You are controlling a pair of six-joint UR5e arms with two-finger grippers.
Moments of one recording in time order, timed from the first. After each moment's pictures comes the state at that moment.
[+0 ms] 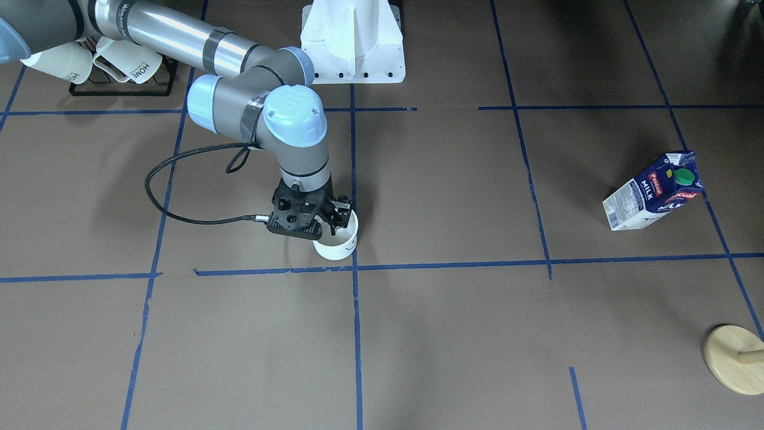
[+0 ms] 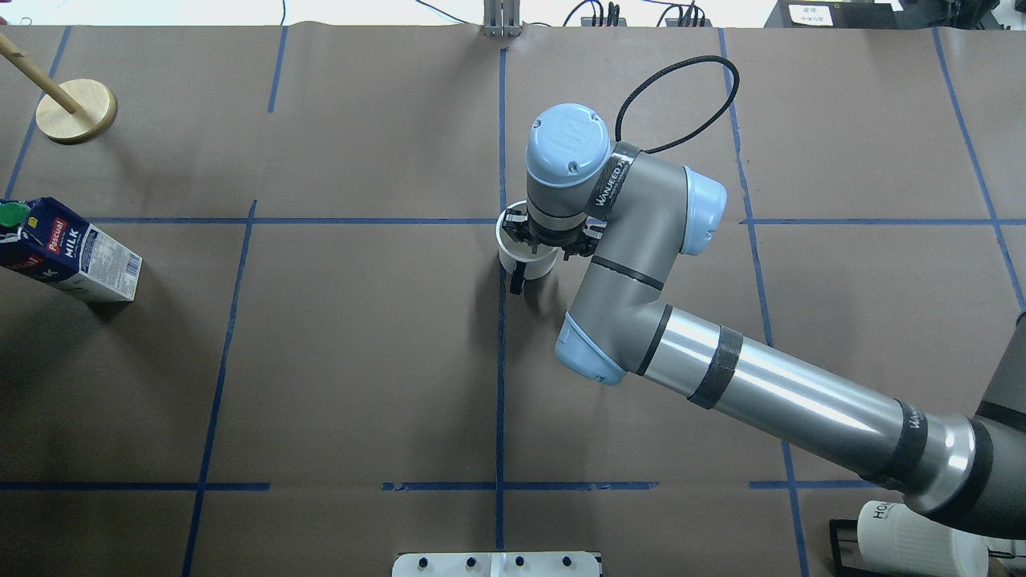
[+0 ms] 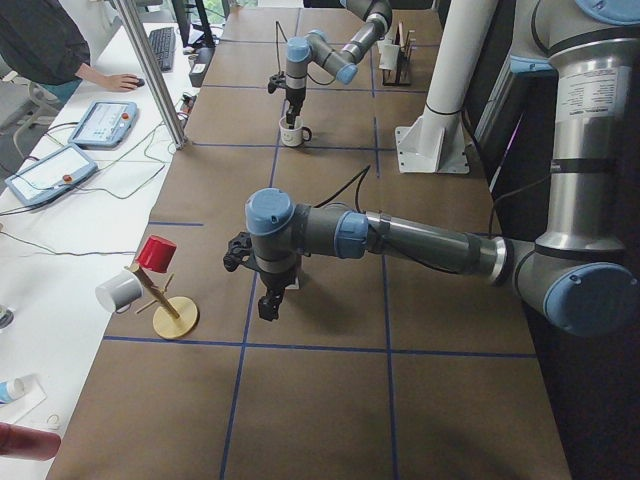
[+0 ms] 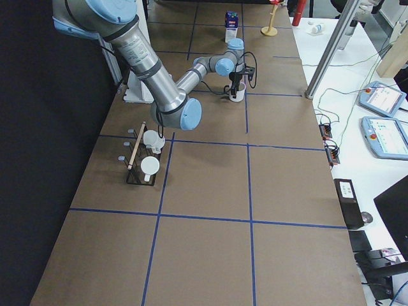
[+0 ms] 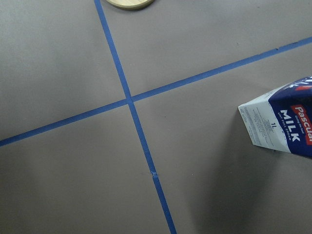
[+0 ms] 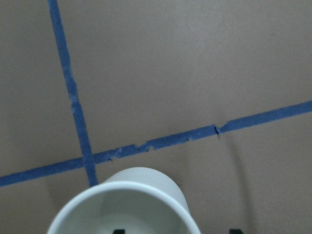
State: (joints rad) left arm -1.53 -1.53 -1.81 -1.46 -2.34 0.23; right arm 0.65 -0.75 1.42 -1.50 1.94 1.35
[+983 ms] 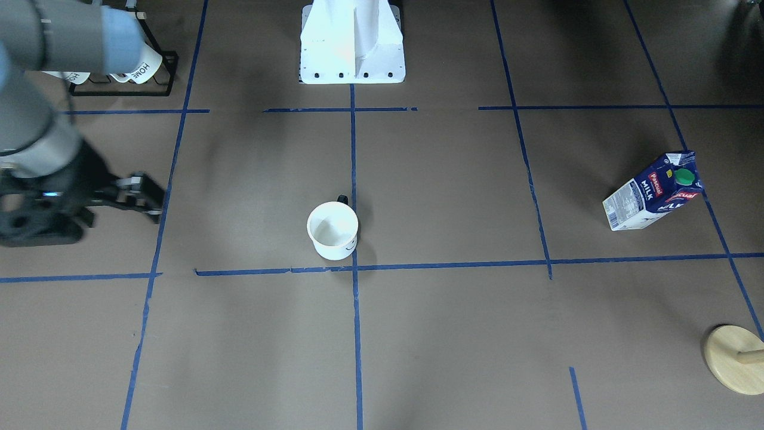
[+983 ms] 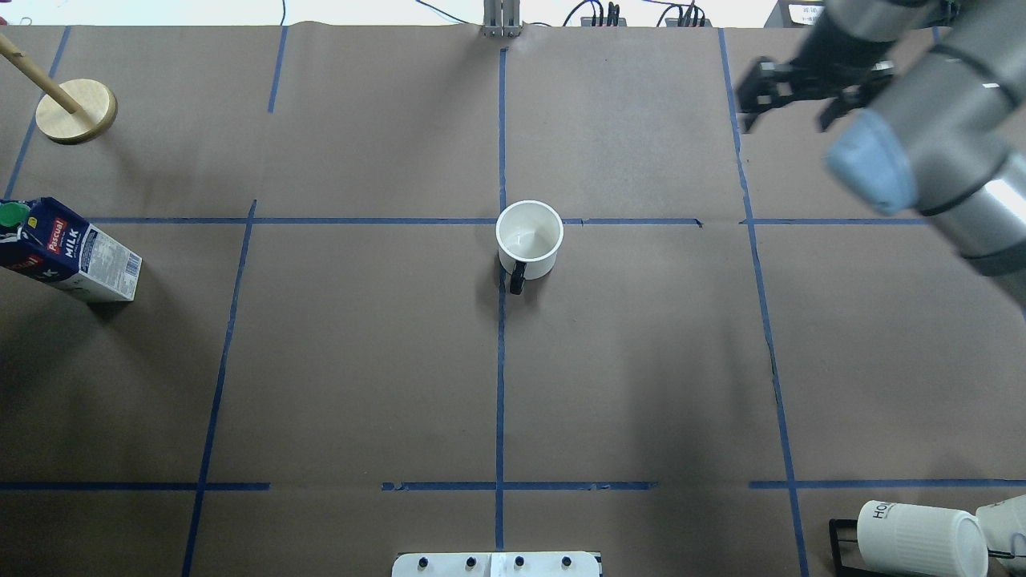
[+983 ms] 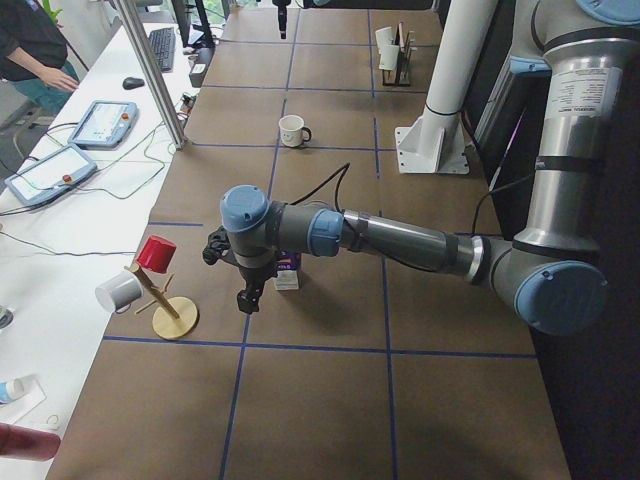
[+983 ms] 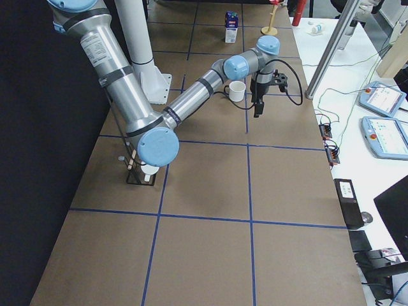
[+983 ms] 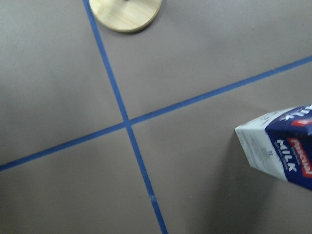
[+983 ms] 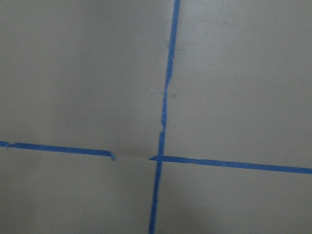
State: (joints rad) left arm -1.53 -1.63 -1.71 -1.48 -2.38 0.23; right arm 1.20 -1.20 1.84 -1.85 2.27 0.38
